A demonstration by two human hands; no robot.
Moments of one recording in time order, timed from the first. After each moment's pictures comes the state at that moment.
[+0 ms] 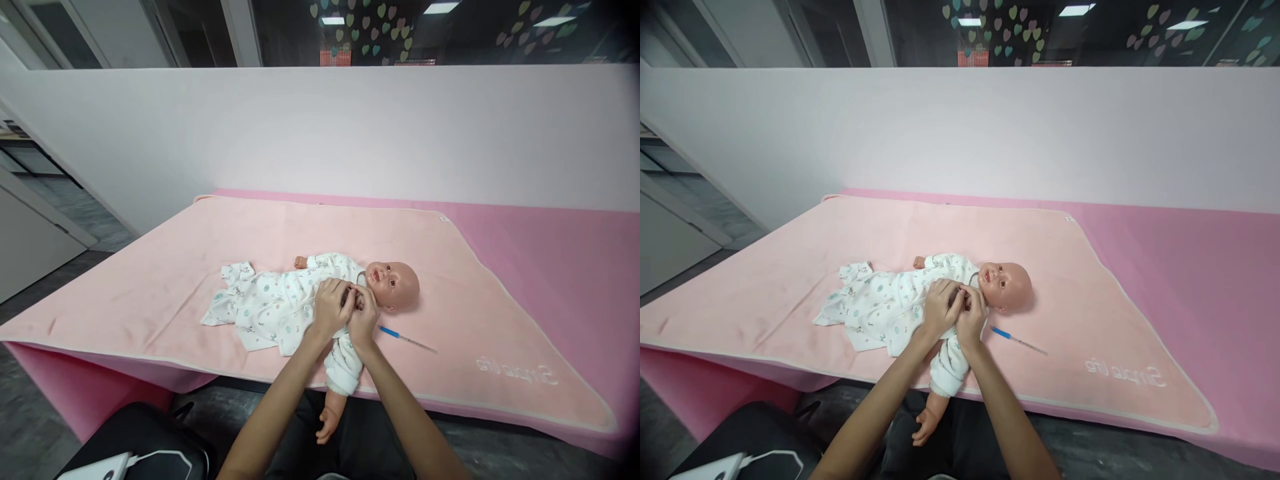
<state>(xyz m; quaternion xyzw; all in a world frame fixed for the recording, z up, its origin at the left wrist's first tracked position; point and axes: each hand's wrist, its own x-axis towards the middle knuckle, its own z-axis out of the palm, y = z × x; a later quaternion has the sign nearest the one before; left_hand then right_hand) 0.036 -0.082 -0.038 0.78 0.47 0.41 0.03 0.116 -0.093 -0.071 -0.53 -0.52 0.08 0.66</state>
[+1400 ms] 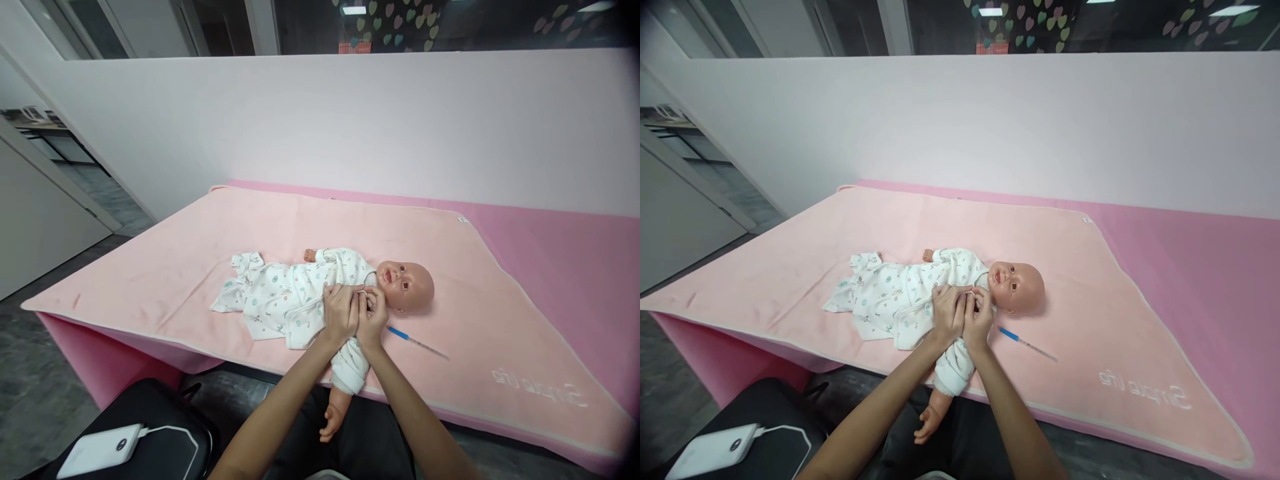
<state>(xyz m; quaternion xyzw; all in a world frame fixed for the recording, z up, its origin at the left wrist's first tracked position) 0.043 -0.102 -0.057 0.73 0.48 0.49 0.04 0.117 -0.101 -0.080 -0.52 -0.49 0.18 0.67</state>
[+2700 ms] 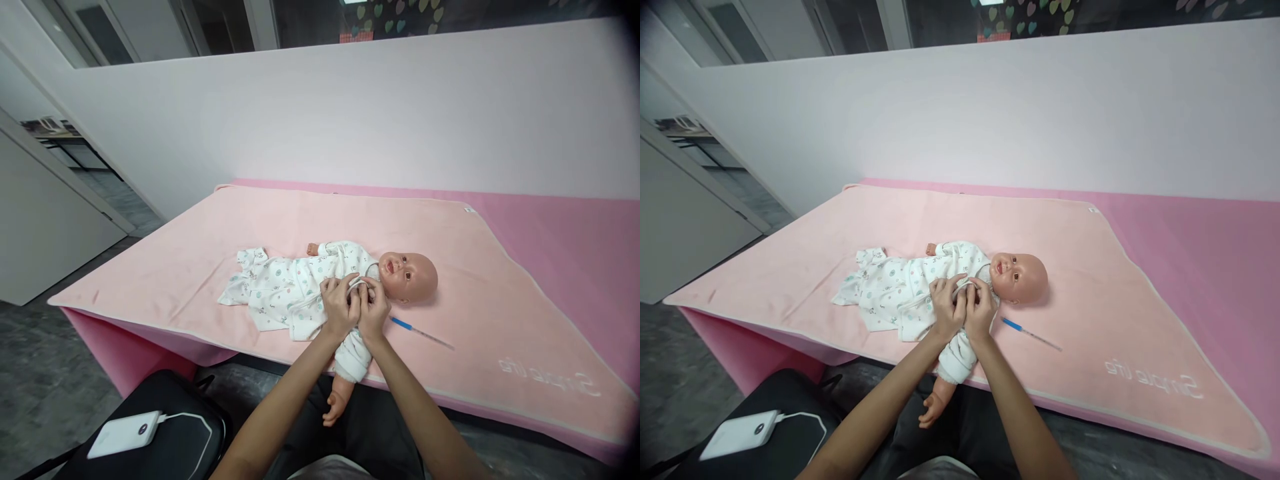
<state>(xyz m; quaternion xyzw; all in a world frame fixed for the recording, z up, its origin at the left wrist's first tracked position) 0.044 -0.106 -0.060 0.68 0.51 0.52 0.00 0.119 -0.102 -0.080 -0.52 -0.53 0.13 0.65</state>
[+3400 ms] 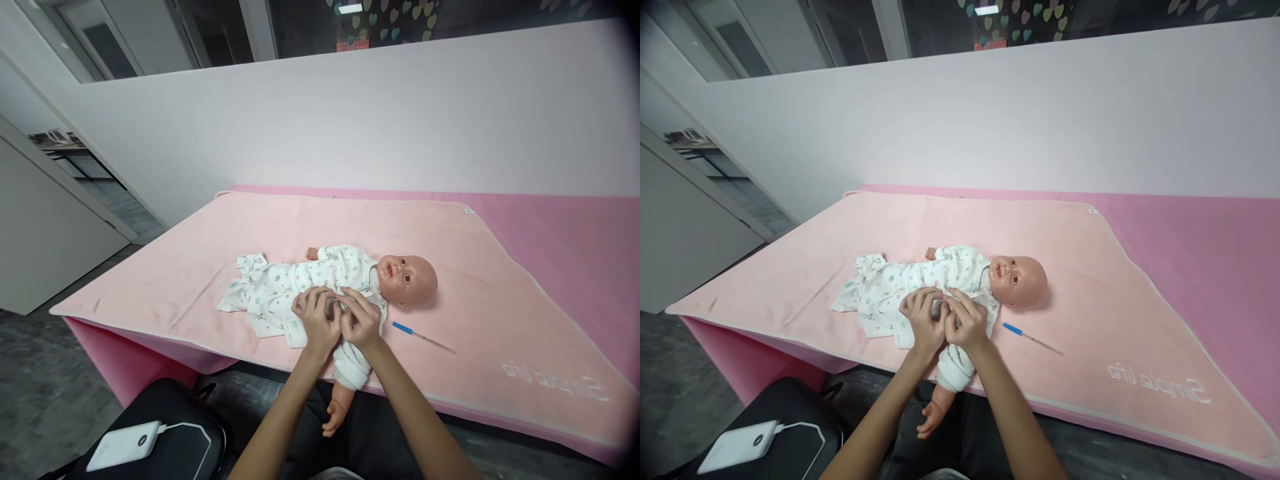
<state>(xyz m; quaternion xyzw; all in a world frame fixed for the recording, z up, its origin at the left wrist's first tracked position) 0.014 -0.131 -0.060 0.64 0.59 0.48 -0.05 0.117 -0.113 -0.070 -0.35 -0.72 -0.03 0.60</state>
